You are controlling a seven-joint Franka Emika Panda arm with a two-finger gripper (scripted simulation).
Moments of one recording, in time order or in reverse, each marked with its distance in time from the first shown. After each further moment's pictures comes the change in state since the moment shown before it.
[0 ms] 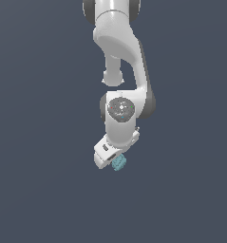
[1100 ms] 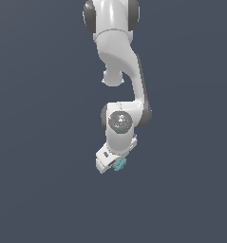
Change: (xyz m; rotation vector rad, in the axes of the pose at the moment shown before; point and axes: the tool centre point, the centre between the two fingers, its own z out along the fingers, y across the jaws) arm 0.000 0.000 0.050 0.000 0.000 -0.005
